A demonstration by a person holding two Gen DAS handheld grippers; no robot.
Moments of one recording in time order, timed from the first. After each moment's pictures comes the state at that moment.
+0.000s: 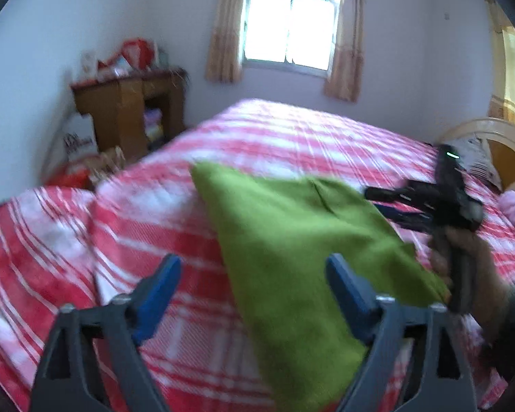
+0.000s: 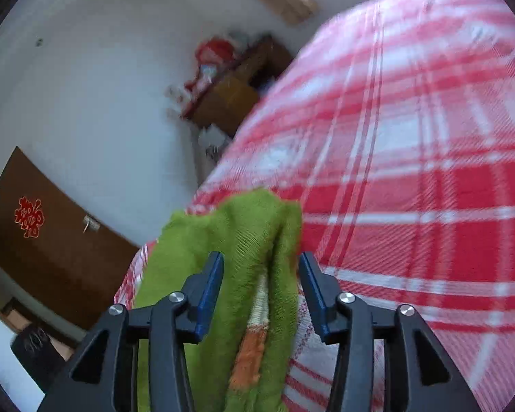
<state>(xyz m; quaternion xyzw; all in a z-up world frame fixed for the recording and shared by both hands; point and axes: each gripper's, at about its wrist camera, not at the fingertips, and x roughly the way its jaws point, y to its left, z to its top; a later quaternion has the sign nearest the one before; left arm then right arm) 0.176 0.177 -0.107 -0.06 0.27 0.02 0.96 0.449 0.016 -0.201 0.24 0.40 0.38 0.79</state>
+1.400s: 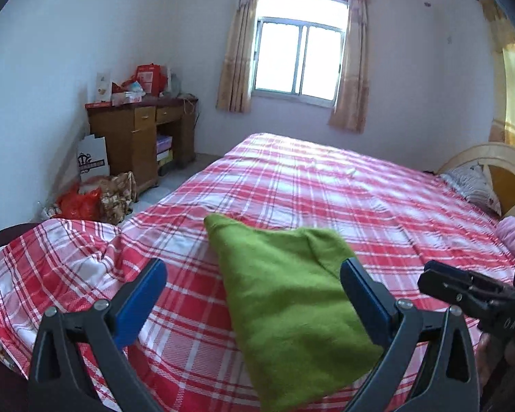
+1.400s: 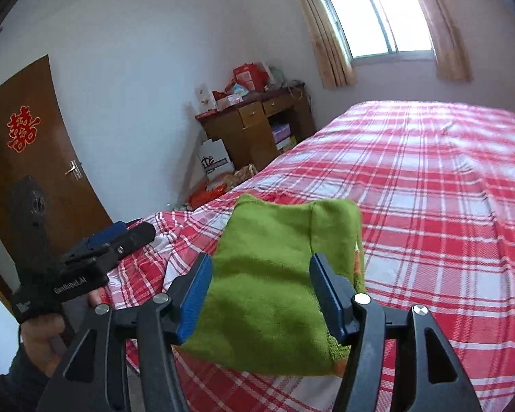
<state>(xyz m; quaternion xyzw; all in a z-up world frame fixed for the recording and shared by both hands) 0.144 0.187 -0.055 -0.08 0.22 0.03 0.97 0.256 0.040 -0.079 0.07 0.29 0.36 0.89</state>
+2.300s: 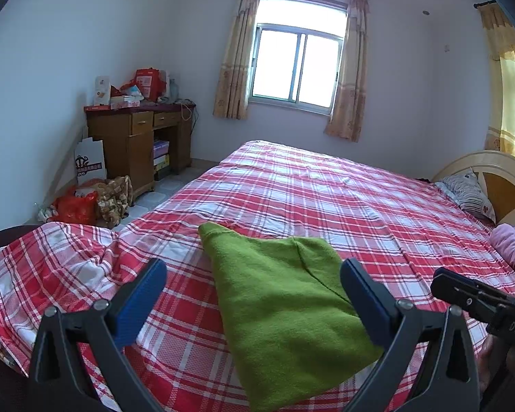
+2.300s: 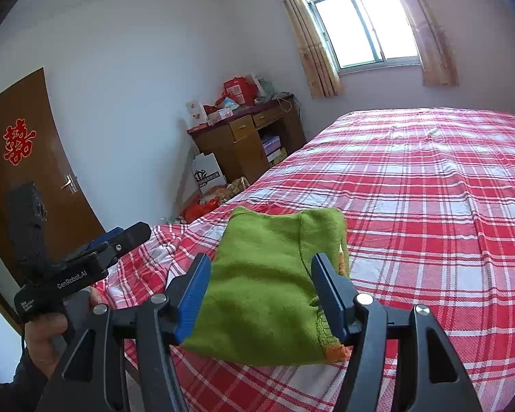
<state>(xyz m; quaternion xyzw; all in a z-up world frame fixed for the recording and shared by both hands) 0.133 0.181 -0.051 -0.08 0.21 0.02 0.97 0.241 0.016 -0.068 0.09 0.28 0.34 0.90</state>
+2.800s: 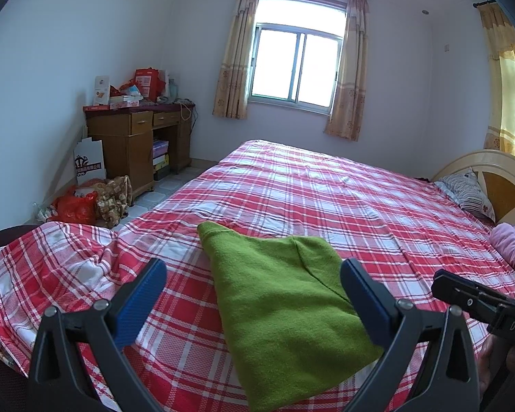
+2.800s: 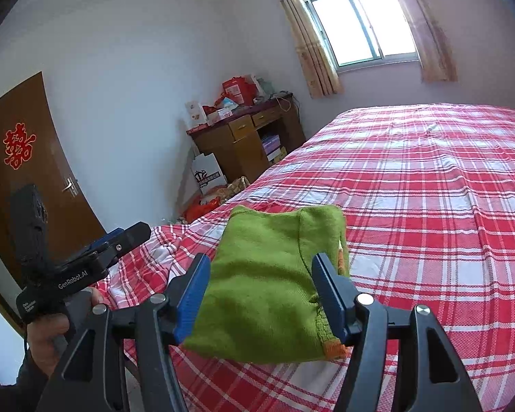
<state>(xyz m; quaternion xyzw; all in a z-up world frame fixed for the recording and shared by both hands) 0.132 0.180 -0.051 -0.08 0.21 0.02 0.97 0.241 0.013 -0.071 0.10 0.28 0.34 0.89</state>
